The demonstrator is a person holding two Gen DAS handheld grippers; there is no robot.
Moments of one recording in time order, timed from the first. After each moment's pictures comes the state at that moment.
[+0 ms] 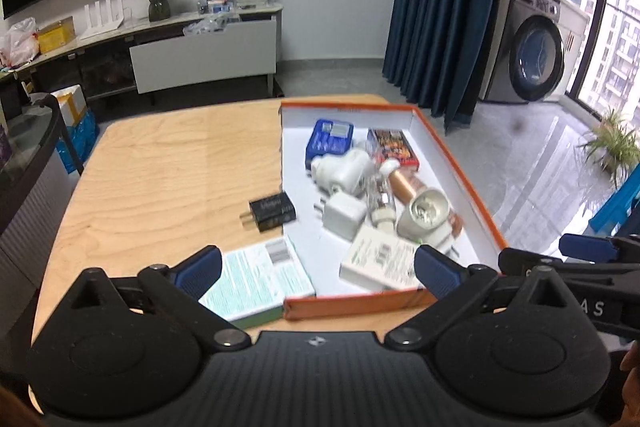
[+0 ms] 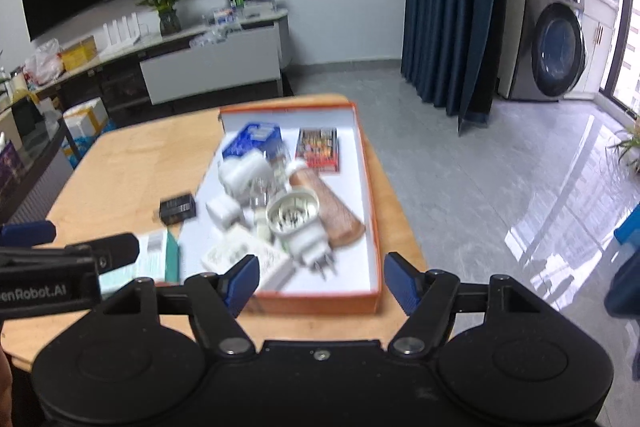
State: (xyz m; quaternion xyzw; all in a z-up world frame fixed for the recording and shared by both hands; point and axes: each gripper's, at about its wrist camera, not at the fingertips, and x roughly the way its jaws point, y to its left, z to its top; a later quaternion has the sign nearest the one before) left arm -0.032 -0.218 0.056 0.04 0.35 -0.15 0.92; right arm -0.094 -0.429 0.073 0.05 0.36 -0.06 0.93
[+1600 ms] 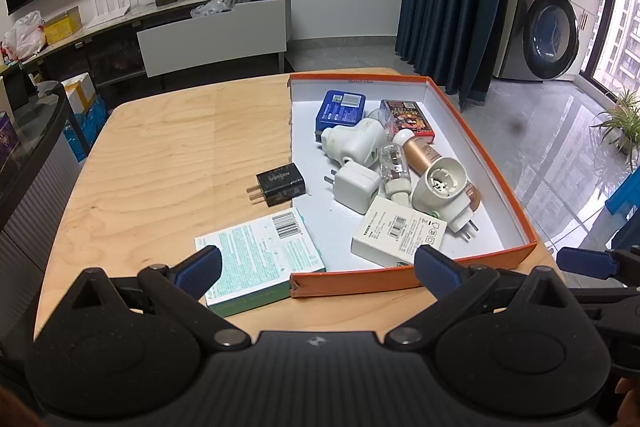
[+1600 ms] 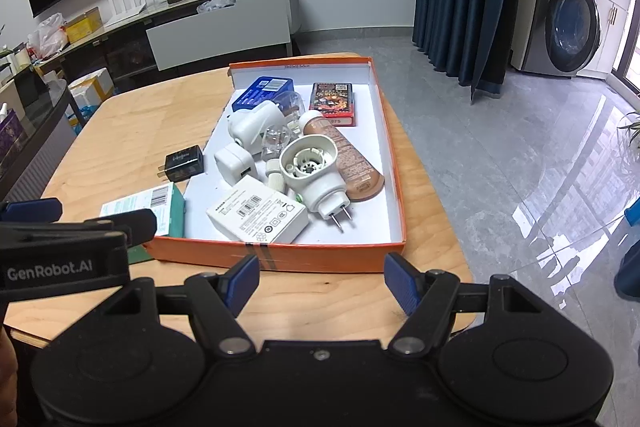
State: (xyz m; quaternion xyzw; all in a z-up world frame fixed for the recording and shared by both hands) left arm -0.033 -0.224 0.043 0.05 0.37 -0.12 0.92; right arm -0.092 -0.416 0.046 0.05 0.40 -0.04 0.91
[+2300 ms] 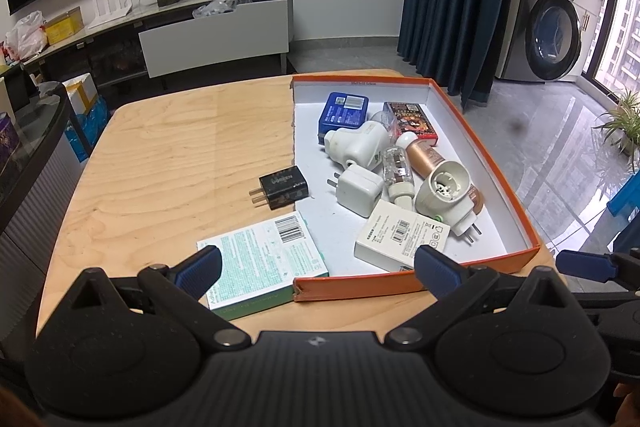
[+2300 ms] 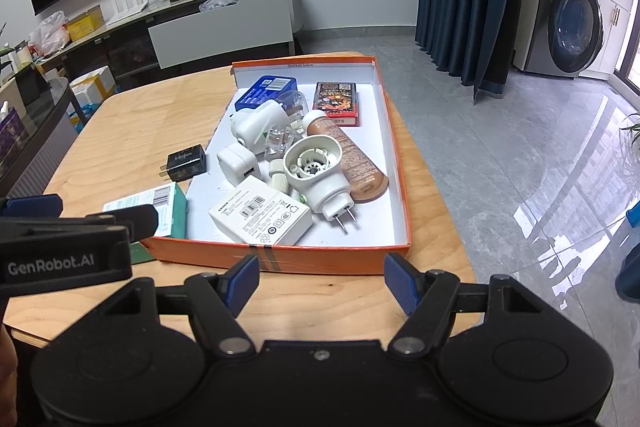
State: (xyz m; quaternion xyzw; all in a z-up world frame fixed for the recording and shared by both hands) left arm -0.030 -0.224 0.044 0.05 0.37 -0.12 0.92; right arm -0.089 -0.414 0.046 0.05 0.40 -0.04 0.91
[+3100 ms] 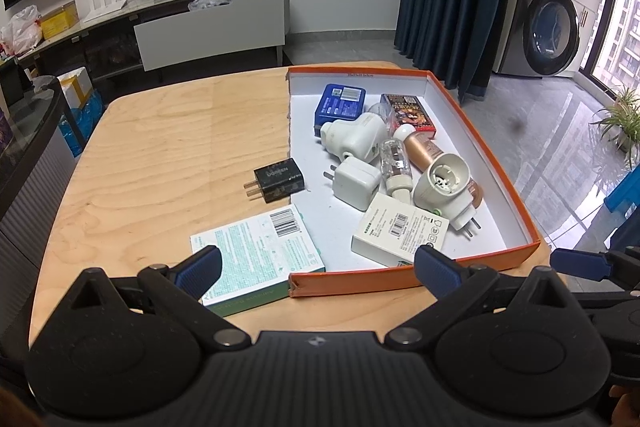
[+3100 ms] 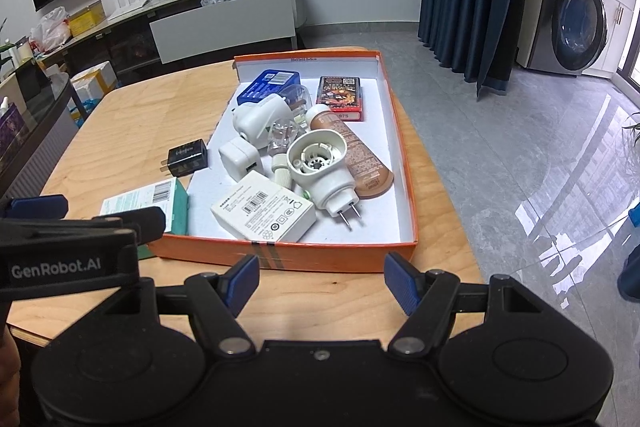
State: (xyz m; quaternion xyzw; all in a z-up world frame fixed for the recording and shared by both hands) left arm -0.027 -0.223 0.039 0.05 0.38 -0.12 0.91; right arm -0.083 -0.412 0.038 0.05 0.41 -0.04 0.91
